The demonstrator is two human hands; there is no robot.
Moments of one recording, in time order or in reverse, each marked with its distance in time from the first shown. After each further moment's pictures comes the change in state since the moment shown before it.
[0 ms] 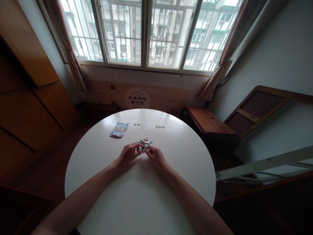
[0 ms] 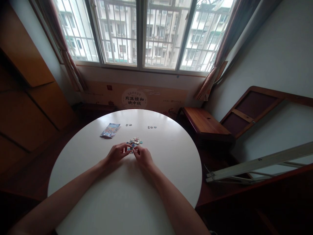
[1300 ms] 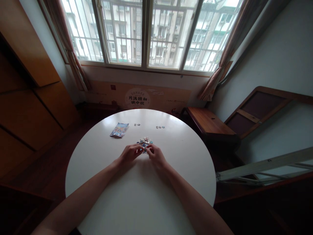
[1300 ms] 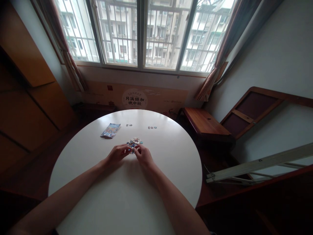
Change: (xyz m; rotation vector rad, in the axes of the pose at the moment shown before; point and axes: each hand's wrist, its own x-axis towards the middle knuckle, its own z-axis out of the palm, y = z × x) left_hand 0.001 0.002 -0.002 -0.003 -0.020 0.127; right_hand 0.006 0.011 0.006 0.160 0.010 0.016
